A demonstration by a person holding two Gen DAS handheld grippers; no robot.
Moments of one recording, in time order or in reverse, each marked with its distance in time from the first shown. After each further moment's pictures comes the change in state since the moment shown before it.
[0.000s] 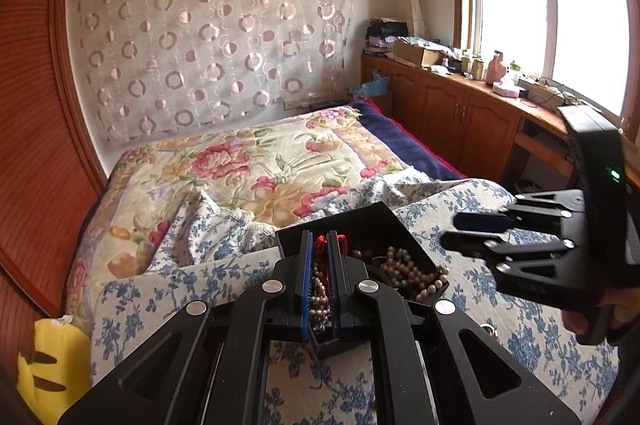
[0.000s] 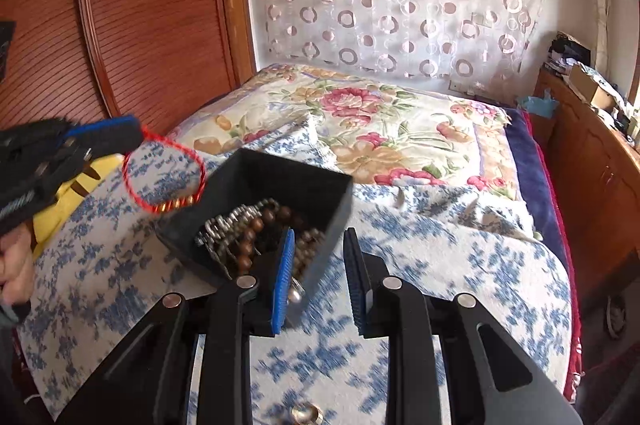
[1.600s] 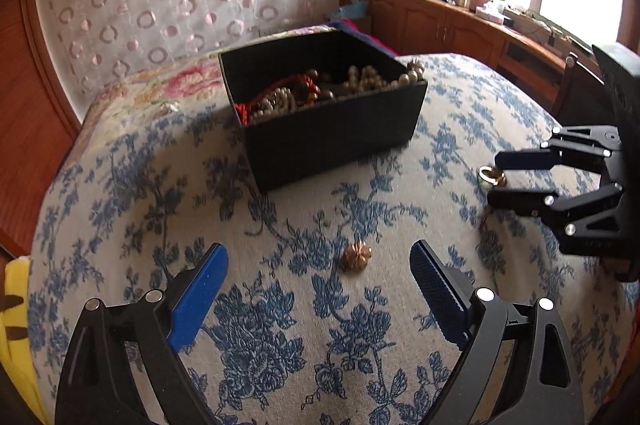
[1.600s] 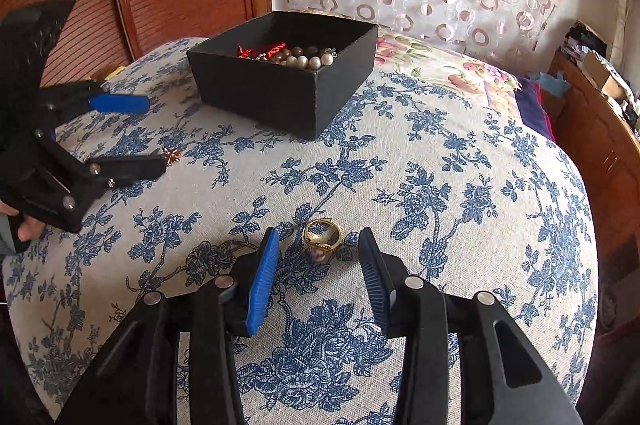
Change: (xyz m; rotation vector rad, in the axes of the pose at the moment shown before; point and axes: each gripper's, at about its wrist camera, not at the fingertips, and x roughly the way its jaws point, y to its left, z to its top) left arm 0.022 -0.026 -0.119 0.038 0.252 -0.072; right arm -0.007 0.016 -0.113 -0.082 0.151 0.029
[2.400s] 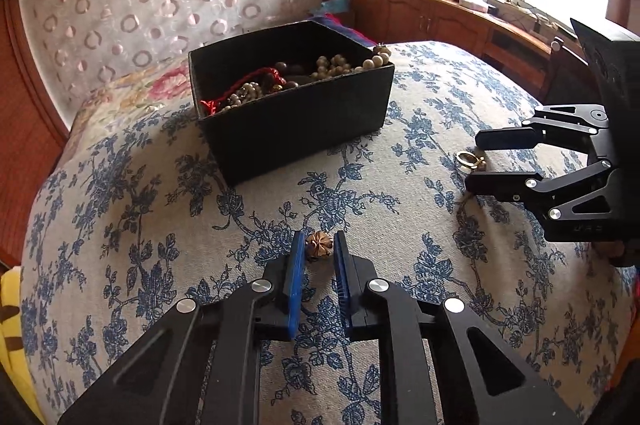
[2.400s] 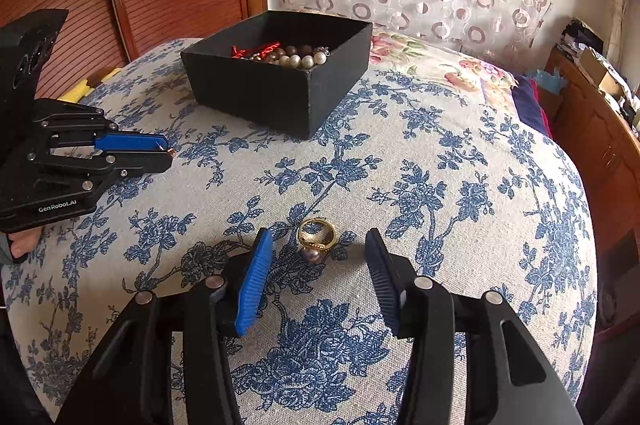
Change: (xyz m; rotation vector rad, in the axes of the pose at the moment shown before) left arm -0.001 -0.016 -0.002 0.041 0.008 -0.035; right arm -0.002 -0.002 0.001 0.009 0.001 -0.013
